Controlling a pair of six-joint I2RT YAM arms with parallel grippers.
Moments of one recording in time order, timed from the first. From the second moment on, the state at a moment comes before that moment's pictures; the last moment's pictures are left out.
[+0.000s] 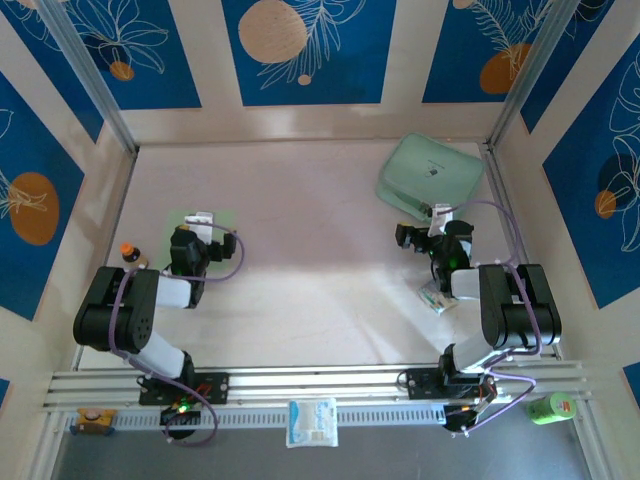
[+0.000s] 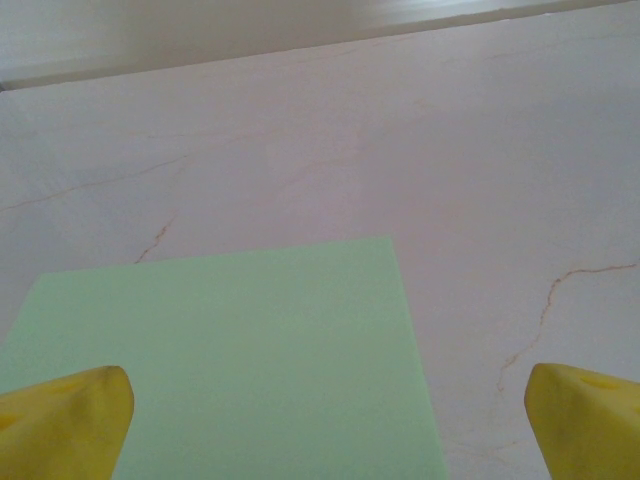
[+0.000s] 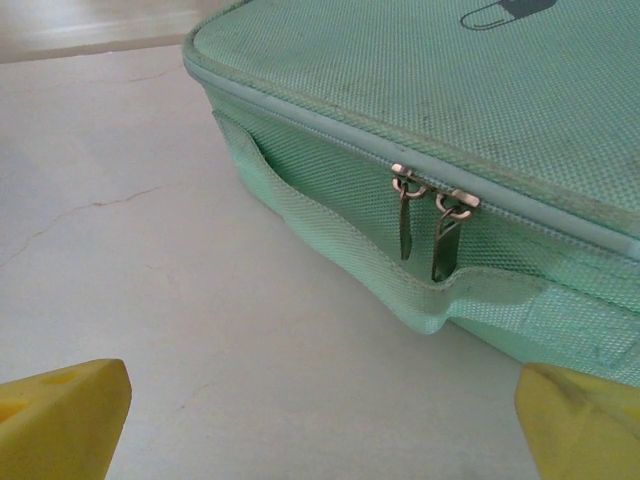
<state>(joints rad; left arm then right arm) -0.08 1.56 0.37 0.83 -0.03 0.08 -0.02 1.53 0.40 0.71 -0.21 0.08</state>
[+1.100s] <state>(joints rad) -0.08 1.21 0.46 0.45 -0.14 -0.04 0.04 1.23 0.53 0.33 -0.14 0.18</state>
